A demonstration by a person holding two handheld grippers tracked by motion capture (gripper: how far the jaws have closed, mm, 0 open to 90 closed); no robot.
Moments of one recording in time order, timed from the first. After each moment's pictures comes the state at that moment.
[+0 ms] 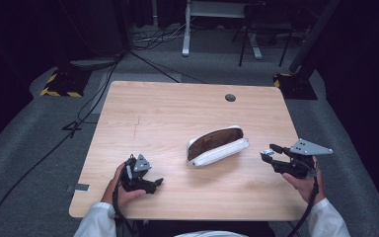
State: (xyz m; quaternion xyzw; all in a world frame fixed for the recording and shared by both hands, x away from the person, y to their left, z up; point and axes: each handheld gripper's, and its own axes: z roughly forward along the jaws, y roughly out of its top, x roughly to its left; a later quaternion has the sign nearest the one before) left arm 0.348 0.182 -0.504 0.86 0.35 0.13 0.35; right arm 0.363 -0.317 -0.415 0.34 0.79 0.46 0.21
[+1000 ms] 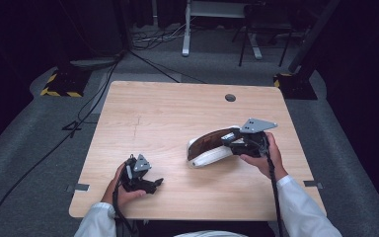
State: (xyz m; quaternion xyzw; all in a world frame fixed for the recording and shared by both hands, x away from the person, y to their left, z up) left arm 0.348 0.182 -0.504 0.86 0.35 0.13 0.35; right arm 0.410 -0.193 -0.387 0.28 0.84 0.42 0.21
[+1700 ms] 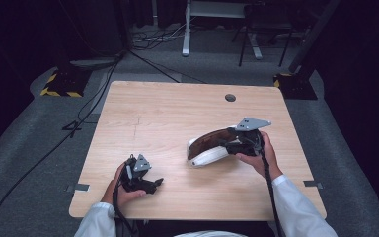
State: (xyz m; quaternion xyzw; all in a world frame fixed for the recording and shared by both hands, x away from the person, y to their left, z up) left arm 0.348 0.182 -0.504 0.86 0.35 0.13 0.35; right arm 0.418 -0.185 -0.395 0.30 0.84 0.42 0.19
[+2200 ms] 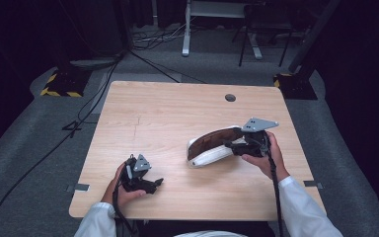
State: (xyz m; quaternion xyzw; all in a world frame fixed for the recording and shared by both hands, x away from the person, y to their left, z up) left arm 0.348 0.182 -0.504 0.86 0.35 0.13 0.35; right arm 0.411 -0.200 -0.387 0.29 0.84 0.41 0.21
